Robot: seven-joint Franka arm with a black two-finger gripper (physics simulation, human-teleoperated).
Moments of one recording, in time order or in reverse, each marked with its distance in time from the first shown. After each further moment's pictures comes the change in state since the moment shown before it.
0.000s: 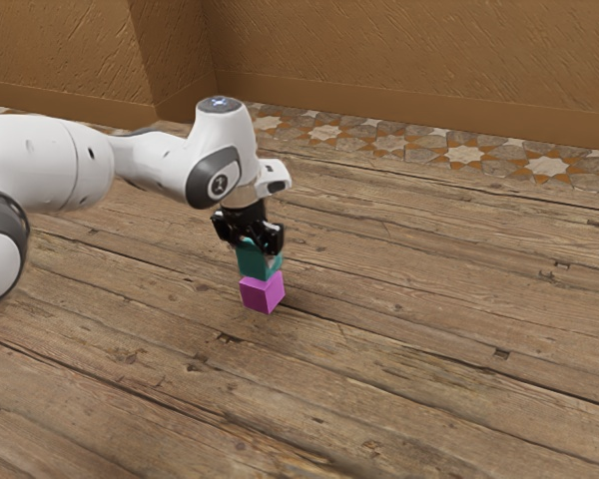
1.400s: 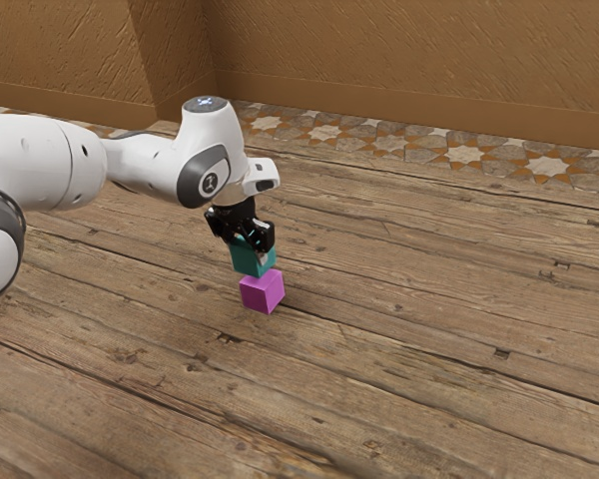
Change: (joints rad) arm 0.038 0.012 -0.005 0.011 -0.022 0.030 0.103
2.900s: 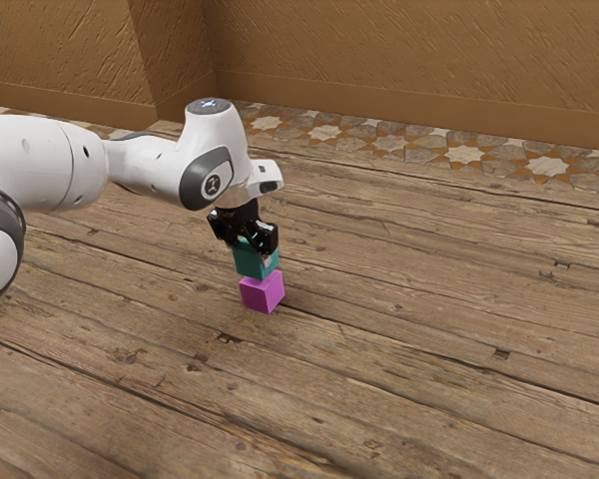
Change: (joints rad) arm 0.004 0.001 -0.017 -0.004 0.005 -0.001 -0.032
